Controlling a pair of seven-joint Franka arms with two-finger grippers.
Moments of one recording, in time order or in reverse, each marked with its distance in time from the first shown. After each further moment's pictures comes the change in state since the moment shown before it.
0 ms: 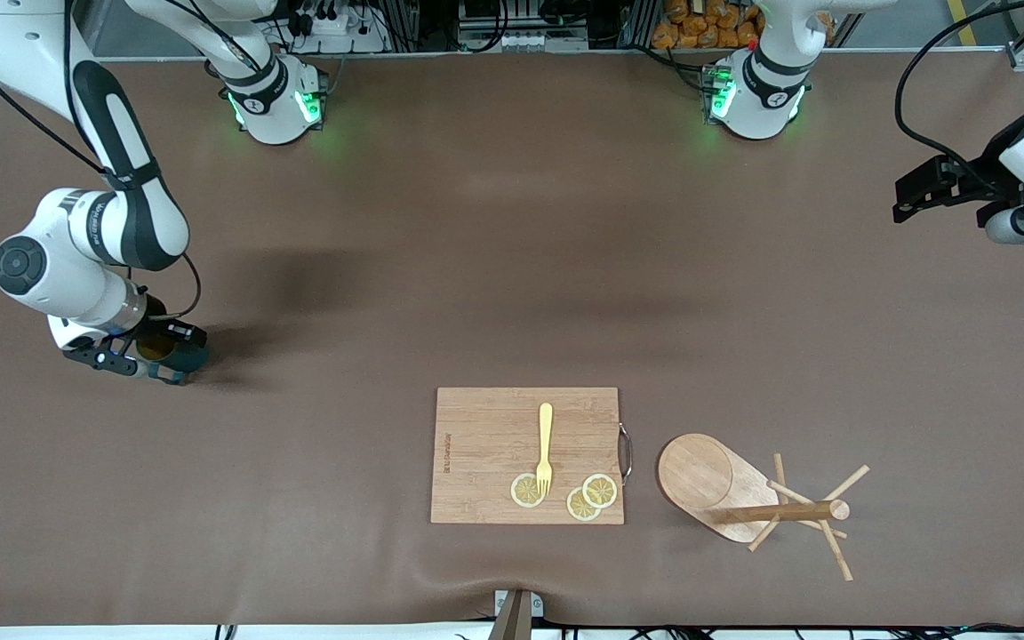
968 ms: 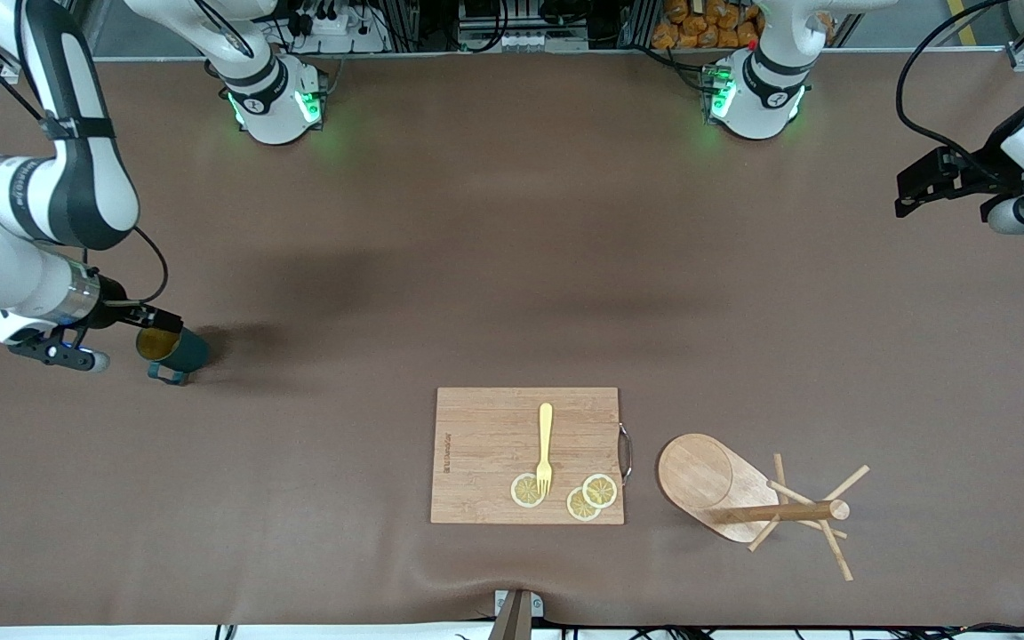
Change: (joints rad) left arm -0.004 -0.018 0.000 0.000 0.009 0.000 0.000; right arm 0.022 -0.109 0.000 0.144 -0.012 -0.302 0.000
